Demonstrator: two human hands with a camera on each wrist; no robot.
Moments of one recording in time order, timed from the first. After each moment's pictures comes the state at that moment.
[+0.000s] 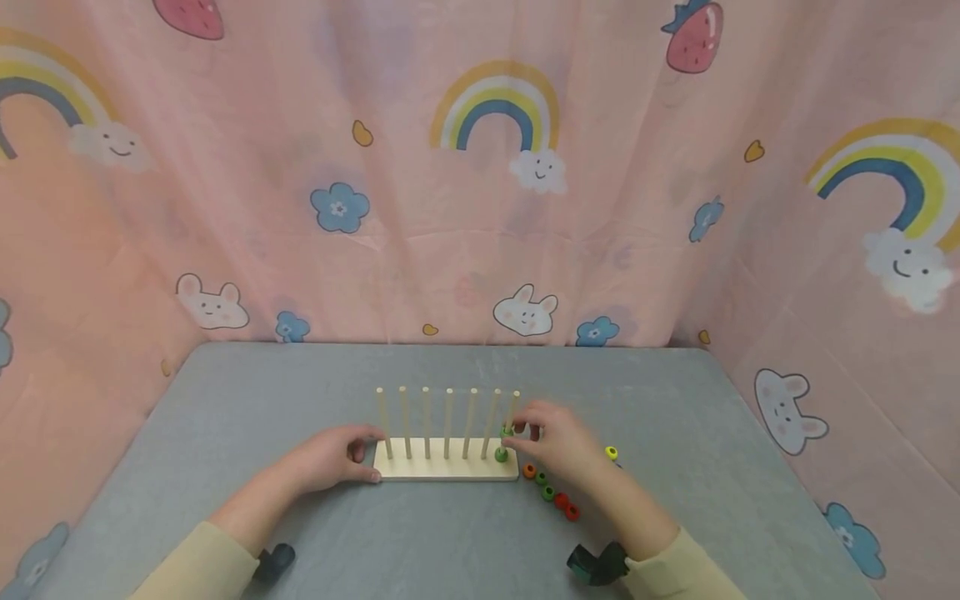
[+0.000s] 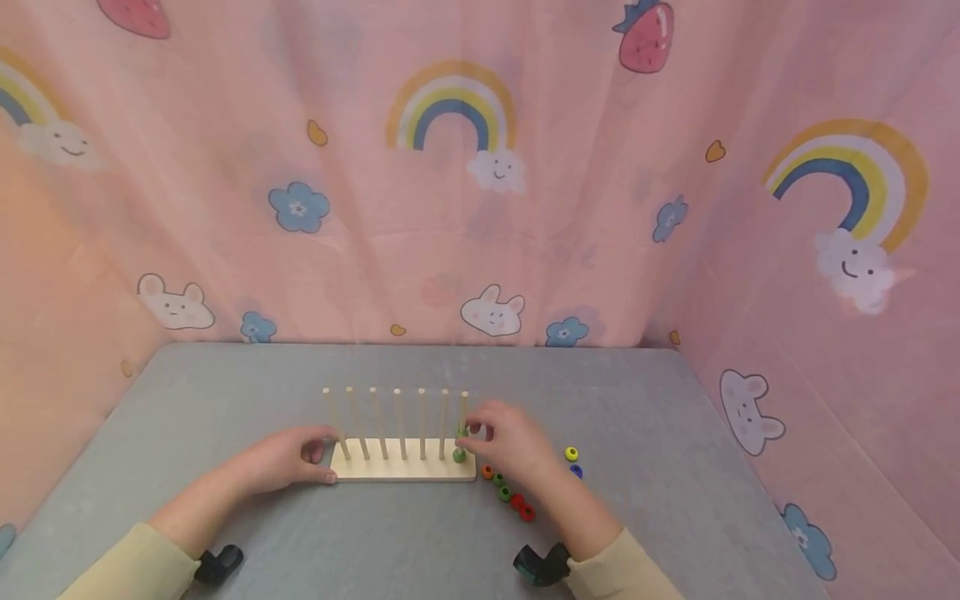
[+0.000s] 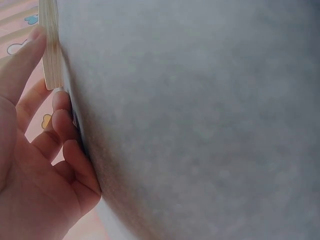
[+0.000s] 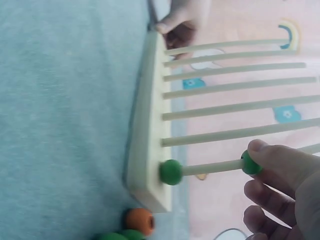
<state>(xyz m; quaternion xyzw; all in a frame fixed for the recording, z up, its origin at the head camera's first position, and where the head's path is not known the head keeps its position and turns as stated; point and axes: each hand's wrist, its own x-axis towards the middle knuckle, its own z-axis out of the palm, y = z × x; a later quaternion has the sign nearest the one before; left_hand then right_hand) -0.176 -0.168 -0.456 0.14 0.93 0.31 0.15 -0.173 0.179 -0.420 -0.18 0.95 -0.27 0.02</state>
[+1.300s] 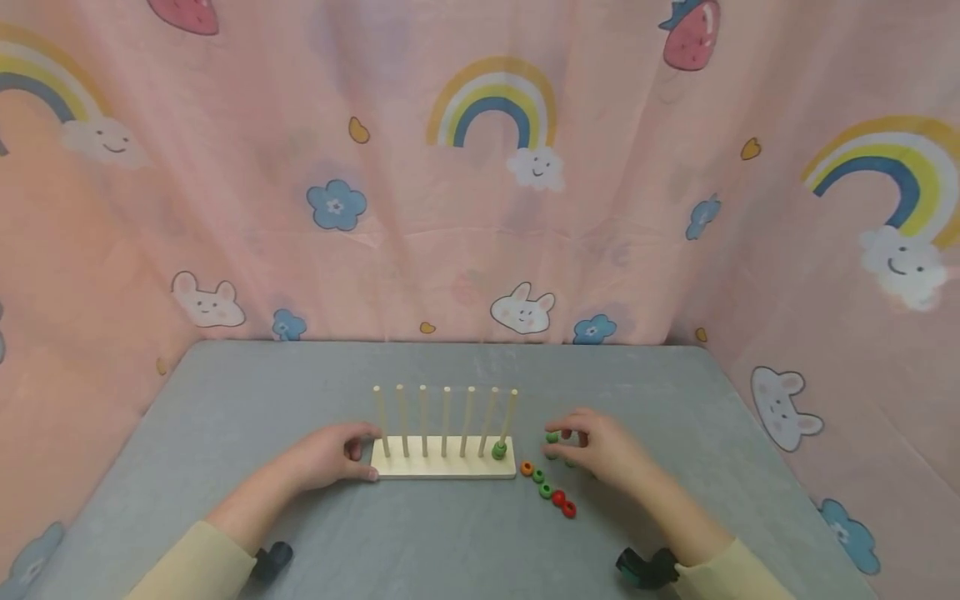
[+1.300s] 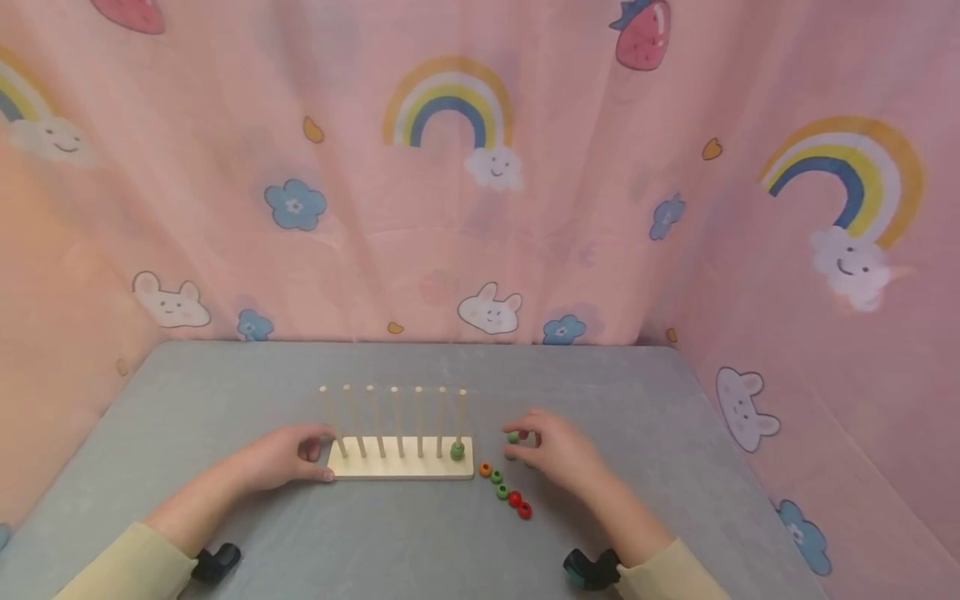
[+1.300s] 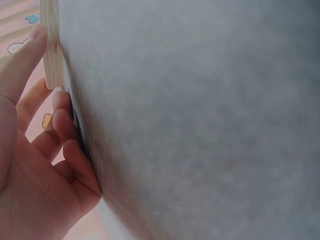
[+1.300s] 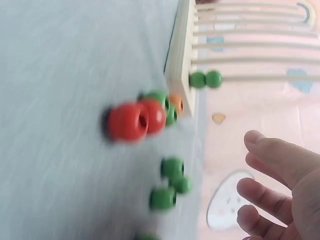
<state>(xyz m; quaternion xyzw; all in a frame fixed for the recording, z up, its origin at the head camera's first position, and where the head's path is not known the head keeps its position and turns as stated) -0.176 -0.169 -0.456 0.15 0.93 0.31 0.15 -0.171 0.243 -0.428 -0.17 0.95 -0.27 0.05</state>
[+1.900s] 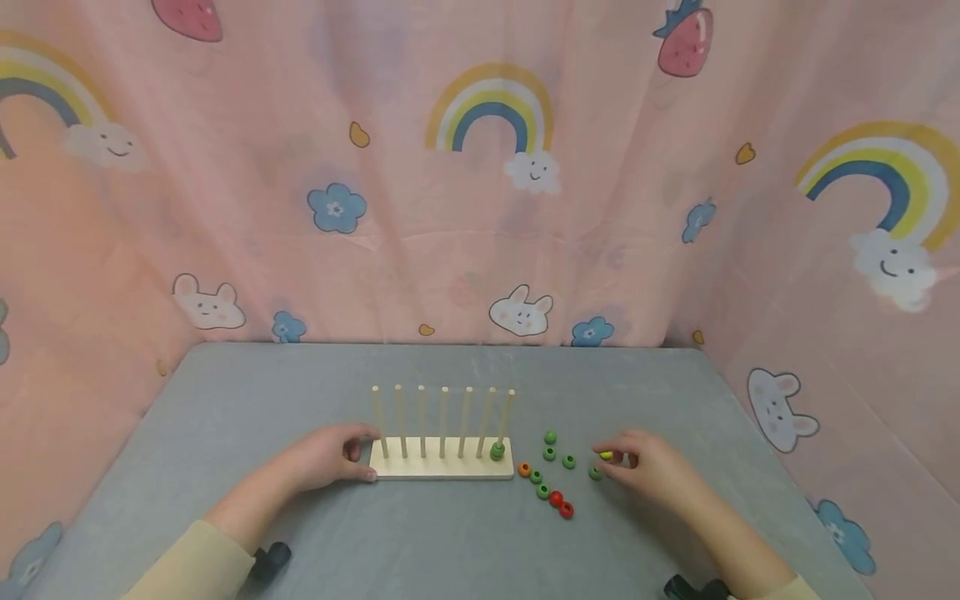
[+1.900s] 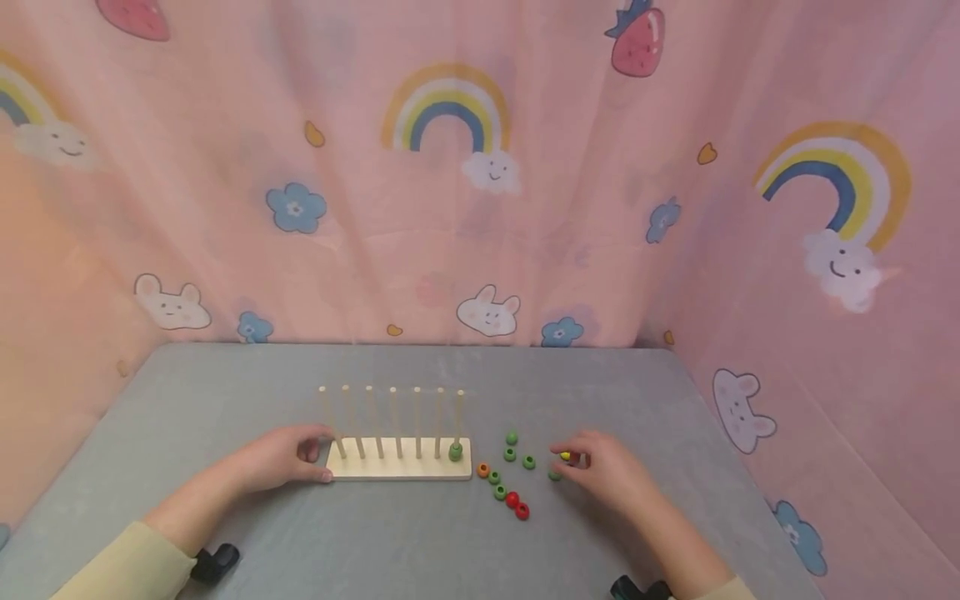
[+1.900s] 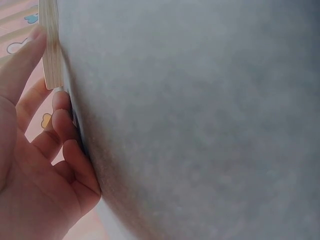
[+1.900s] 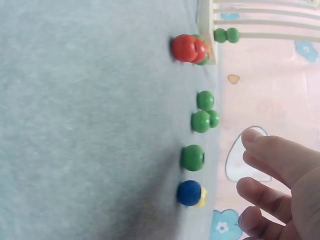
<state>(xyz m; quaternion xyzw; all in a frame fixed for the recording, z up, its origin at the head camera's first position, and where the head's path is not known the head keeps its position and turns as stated) -0.174 -0.166 -0.456 0.14 0.93 0.30 0.15 -0.145 0.304 -0.429 -0.15 0.96 -0.23 0.03</state>
